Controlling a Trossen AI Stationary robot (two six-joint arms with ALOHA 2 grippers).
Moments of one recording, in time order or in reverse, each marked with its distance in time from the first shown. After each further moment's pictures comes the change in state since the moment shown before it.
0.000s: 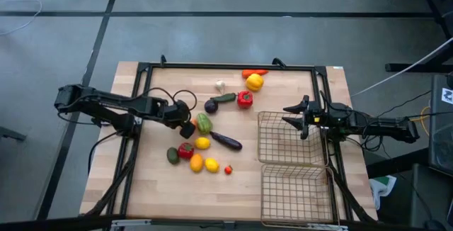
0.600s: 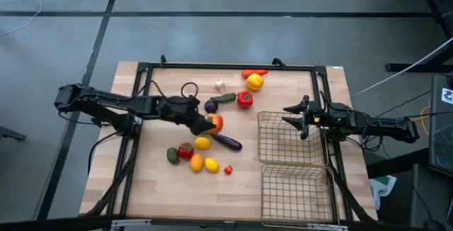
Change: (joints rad) left arm -0.042 -0.002 0.055 0.547 0.063 -0.015; right arm 0.000 0.000 0.000 0.000 0.000 0.000
